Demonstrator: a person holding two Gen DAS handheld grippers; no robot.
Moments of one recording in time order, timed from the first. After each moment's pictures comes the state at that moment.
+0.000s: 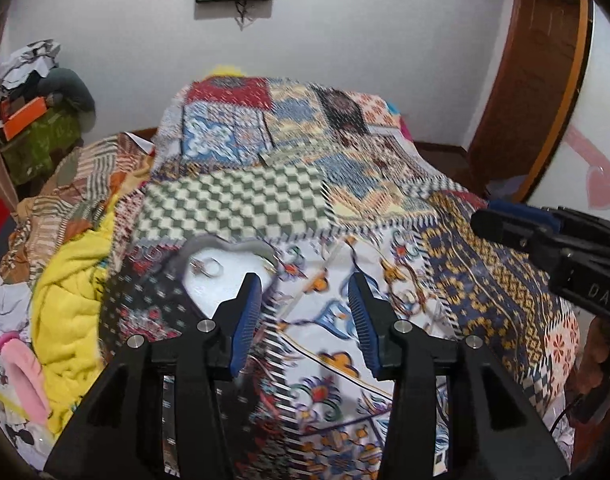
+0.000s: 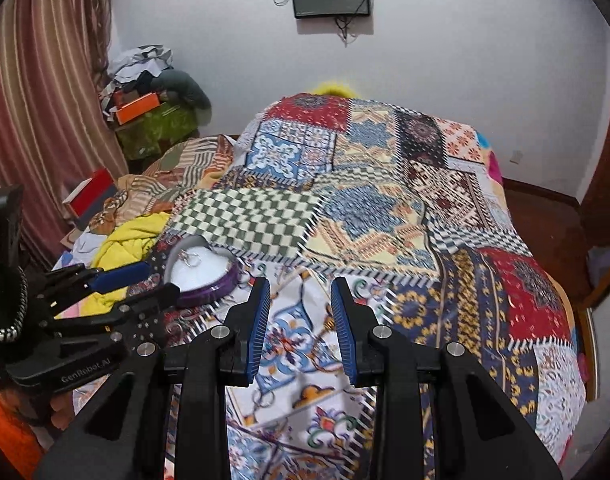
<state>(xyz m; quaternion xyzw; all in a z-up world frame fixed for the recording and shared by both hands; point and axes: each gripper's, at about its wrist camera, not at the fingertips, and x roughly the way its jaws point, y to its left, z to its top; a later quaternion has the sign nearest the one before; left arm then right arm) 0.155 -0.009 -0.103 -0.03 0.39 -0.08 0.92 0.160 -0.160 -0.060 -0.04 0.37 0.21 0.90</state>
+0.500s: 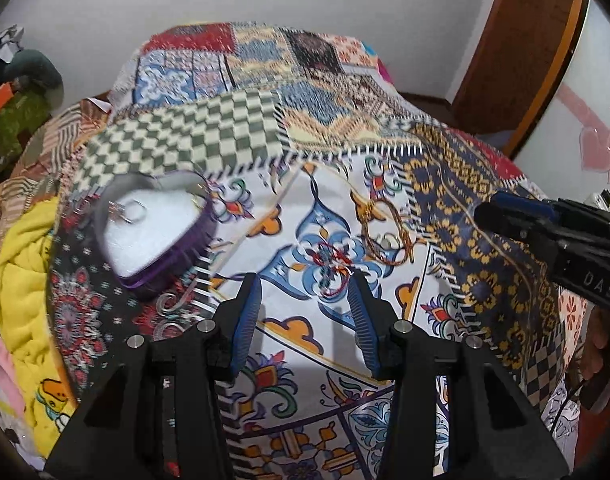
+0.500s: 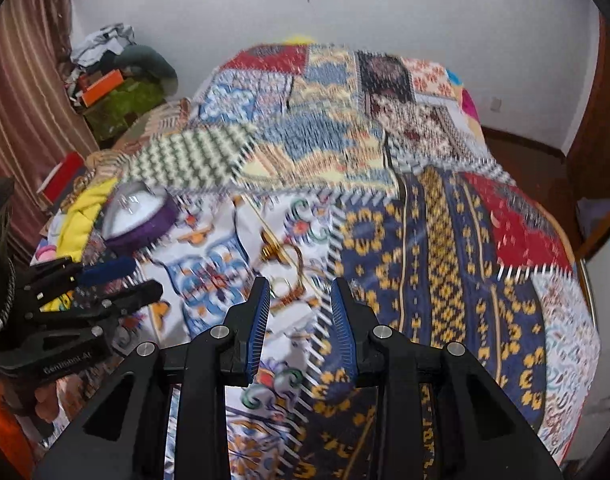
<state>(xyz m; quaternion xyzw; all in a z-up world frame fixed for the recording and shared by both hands) 0.171 -0.047 -0.162 -0.01 0.46 -0.12 0.88 0.167 -0.206 -0.120 -0.02 0.45 0.17 0.88</state>
